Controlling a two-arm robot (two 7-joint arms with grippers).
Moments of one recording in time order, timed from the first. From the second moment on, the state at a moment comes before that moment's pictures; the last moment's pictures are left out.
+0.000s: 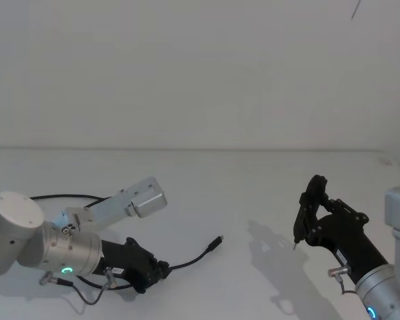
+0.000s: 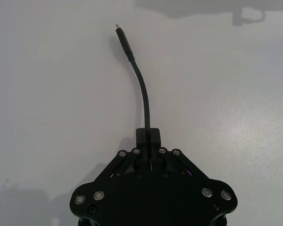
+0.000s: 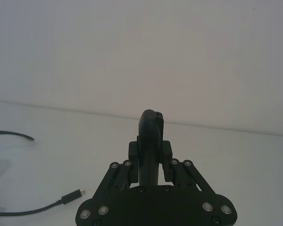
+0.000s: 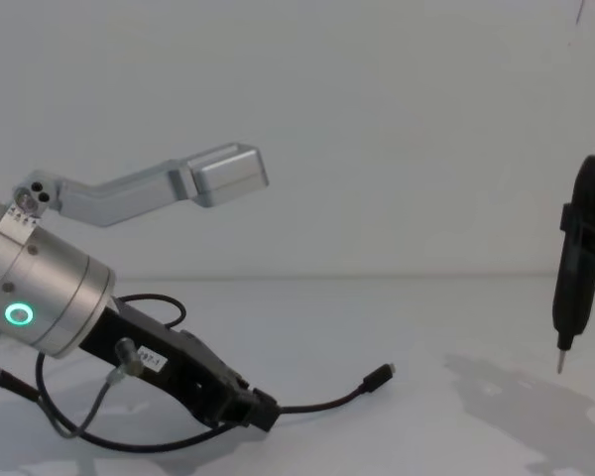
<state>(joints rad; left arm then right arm) -0.66 0.54 0.75 -1.44 -0.31 0.57 -0.79 -0.01 0.34 -0.21 -1.77 0.30 0.03 0.08</state>
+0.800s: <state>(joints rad) -0.62 0.58 0.73 -1.57 -0.30 0.36 -0.75 0.03 0.35 -0.13 -1.76 0.54 0.02 0.28</state>
